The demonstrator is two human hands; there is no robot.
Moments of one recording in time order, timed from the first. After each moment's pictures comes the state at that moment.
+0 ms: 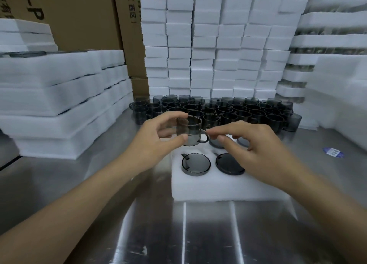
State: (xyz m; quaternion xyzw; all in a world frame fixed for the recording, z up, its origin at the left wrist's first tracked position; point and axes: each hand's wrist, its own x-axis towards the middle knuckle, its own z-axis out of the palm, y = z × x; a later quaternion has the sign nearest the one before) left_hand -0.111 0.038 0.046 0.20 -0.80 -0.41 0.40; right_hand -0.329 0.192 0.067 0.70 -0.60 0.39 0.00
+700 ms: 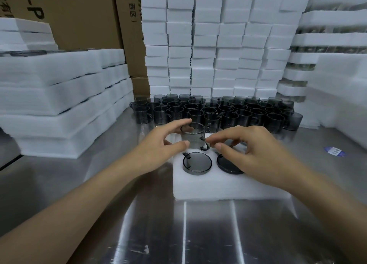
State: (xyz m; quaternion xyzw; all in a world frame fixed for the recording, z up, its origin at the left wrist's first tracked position) left_hand -0.114 0.025 0.034 0.23 -0.85 -0.35 0.30; right_hand -0.332 0.189 0.065 0.71 -0.61 0.36 -0.02
